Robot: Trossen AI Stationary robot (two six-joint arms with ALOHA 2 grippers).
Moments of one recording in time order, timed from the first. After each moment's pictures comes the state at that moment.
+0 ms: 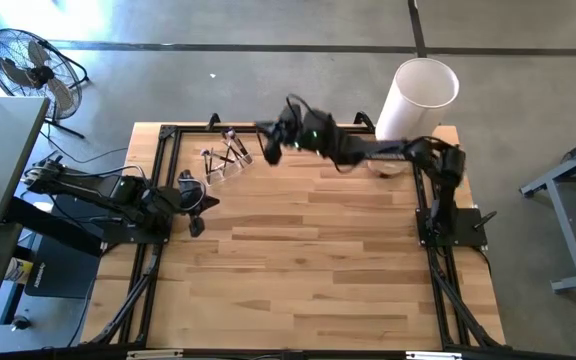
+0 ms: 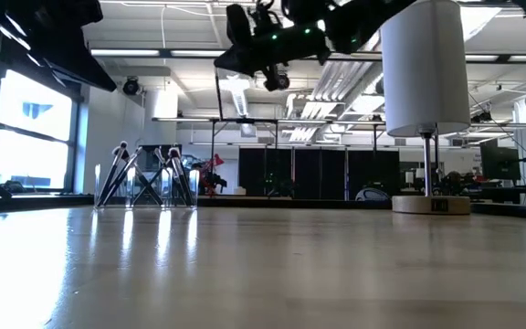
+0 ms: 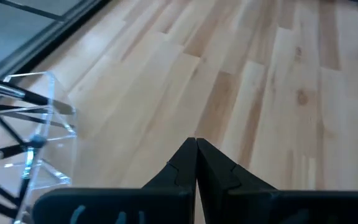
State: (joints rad) left arm -0.24 0.59 0.58 -0.63 -0.47 -0.40; right arm -0.34 1.90 1.42 0.48 0.03 0.20
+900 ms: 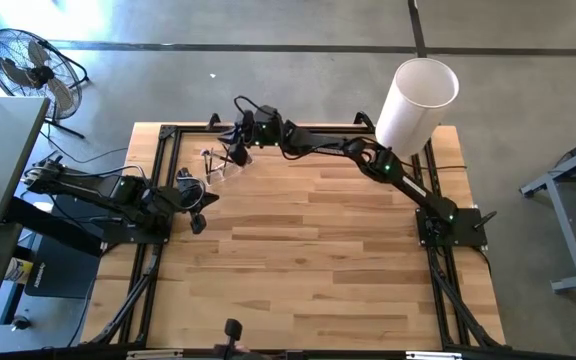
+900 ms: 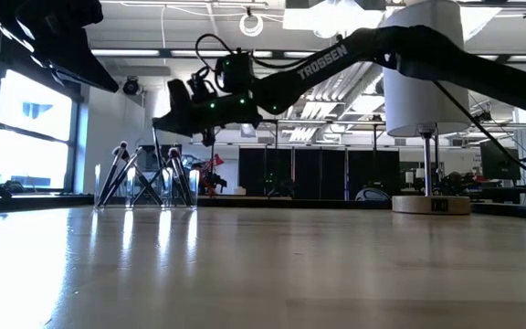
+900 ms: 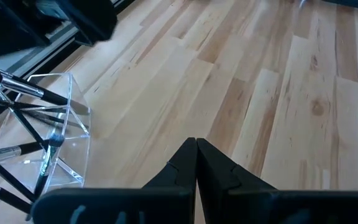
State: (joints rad) left arm -0.24 0.59 0.58 -0.63 -0.53 -0.42; right arm -0.41 2.57 2.19 0.26 -0.31 0.17
